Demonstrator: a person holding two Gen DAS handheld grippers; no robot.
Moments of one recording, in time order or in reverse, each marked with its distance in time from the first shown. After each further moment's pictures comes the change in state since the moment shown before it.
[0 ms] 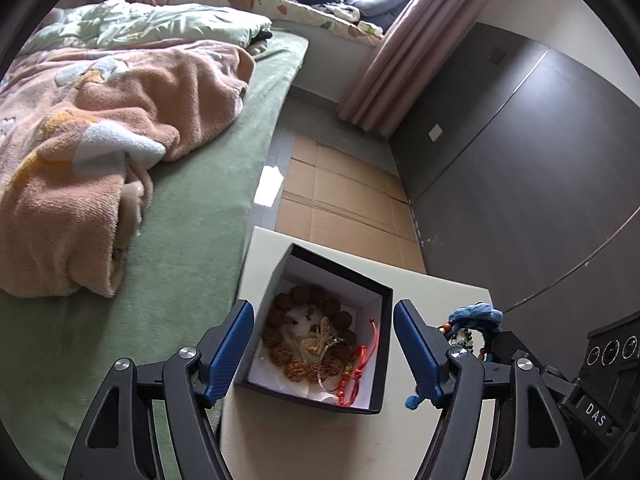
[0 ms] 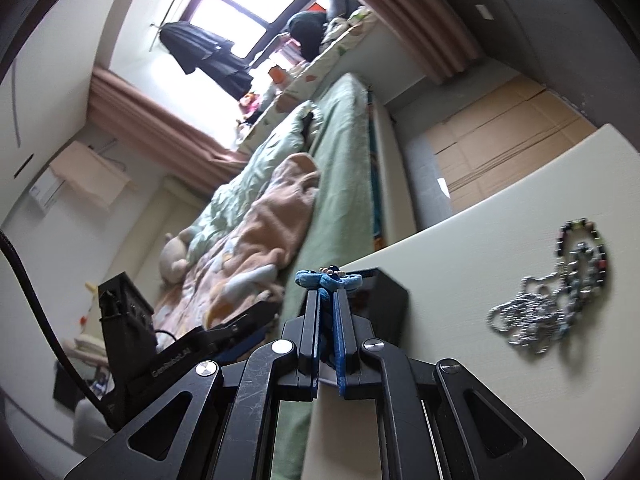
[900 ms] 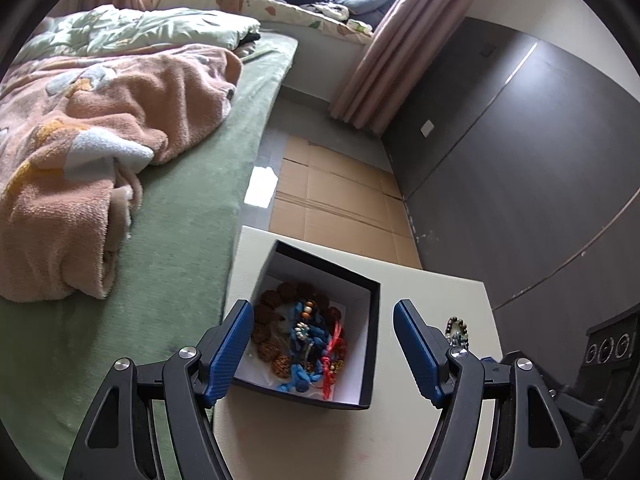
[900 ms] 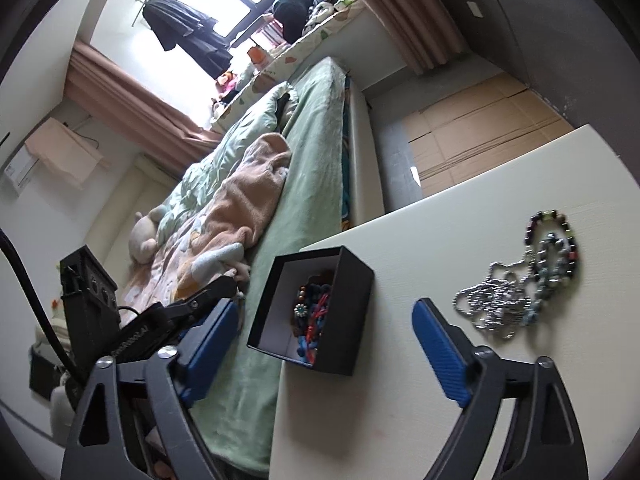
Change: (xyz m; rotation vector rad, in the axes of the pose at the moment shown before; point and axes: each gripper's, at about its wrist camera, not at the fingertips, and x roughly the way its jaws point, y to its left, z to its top) left arm 0.001 -0.014 -0.004 0.042 0.009 -0.017; right arm -0.009 -0.007 -0.003 -0.031 0.060 -0.135
